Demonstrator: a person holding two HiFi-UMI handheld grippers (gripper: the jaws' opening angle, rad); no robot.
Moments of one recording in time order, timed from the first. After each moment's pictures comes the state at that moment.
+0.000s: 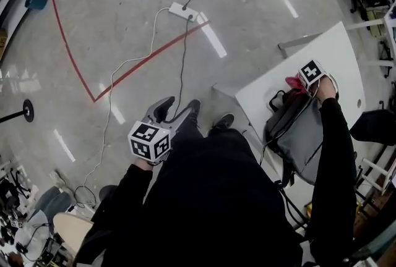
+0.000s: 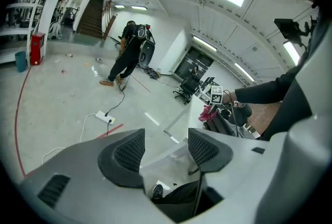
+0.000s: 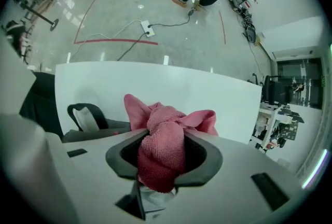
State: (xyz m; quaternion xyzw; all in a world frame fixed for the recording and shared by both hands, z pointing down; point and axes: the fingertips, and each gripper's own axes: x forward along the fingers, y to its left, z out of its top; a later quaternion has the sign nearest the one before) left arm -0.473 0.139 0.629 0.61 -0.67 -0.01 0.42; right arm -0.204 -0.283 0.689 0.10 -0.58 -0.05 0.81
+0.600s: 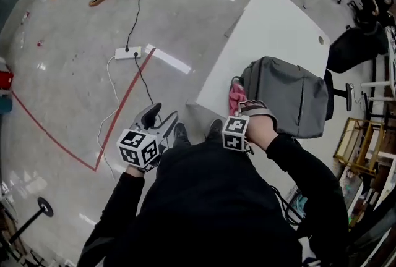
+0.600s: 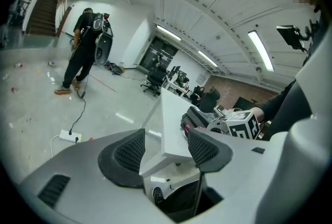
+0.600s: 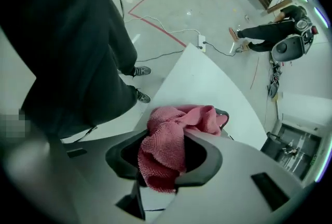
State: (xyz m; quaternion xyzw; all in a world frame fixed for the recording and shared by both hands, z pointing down) left arm -0.435 0.051 0.607 0.75 -0.54 0.04 0.38; right arm -0.187 -0.006 0.696 -0.12 -0.58 -0.22 0.78
